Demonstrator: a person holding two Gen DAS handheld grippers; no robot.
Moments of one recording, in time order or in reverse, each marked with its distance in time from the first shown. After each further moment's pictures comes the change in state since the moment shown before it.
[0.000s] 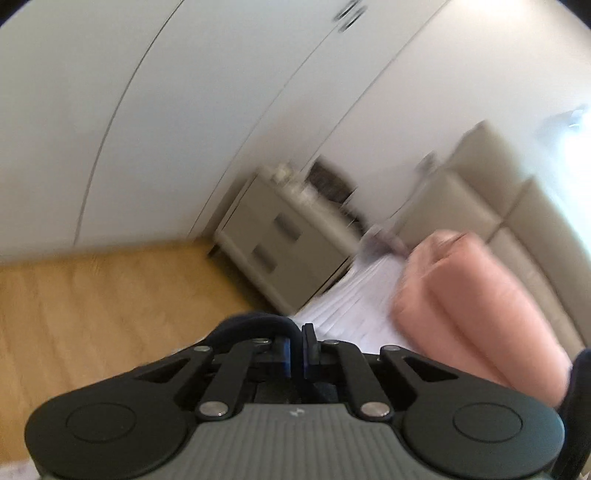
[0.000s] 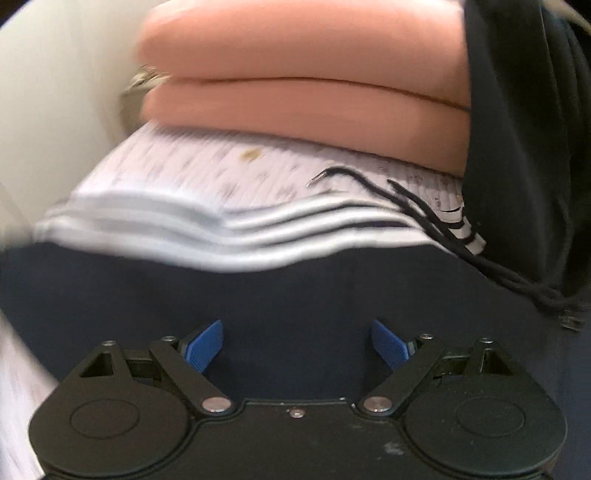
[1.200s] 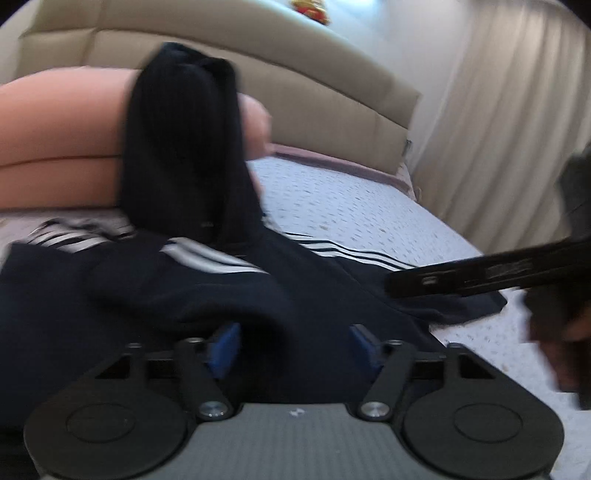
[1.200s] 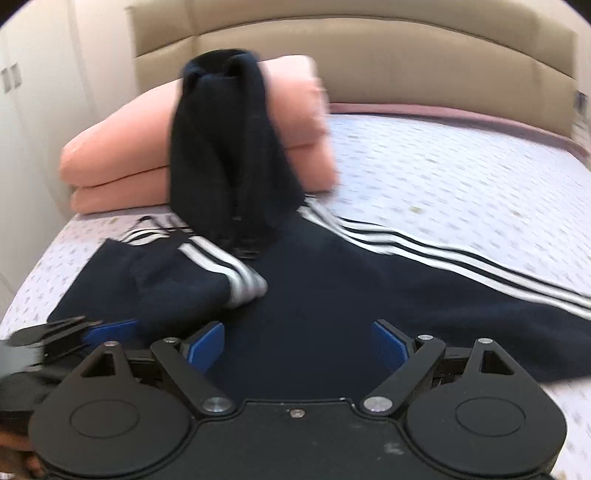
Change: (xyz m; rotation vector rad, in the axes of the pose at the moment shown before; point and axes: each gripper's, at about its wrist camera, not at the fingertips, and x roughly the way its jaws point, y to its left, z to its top) left arm -0.069 -0.327 -0.234 0.709 0.590 -0.715; right arm -0.161 -0.258 -0.081 0.243 -0.109 0.012
